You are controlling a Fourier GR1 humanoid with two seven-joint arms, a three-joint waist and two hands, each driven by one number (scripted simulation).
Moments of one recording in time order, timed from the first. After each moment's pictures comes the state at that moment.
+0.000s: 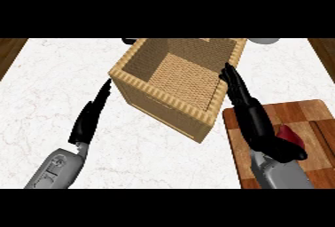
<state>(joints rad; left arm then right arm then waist) -0.28 0.32 -0.33 -1.31 0.06 0.26 0.06 -0.26 -0.22 0.33 -1.58 -0.19 -0.17 -0.20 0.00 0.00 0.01</state>
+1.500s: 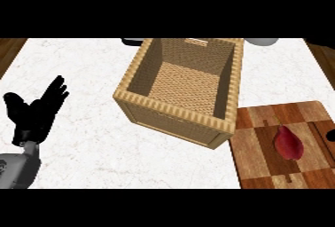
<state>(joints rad) -0.20 0.44 -0.05 -1.35 0.27 0.11 0.16 -0.42 -0.95 0.04 -1.74 -0.04 0.42 0.07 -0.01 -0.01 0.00</state>
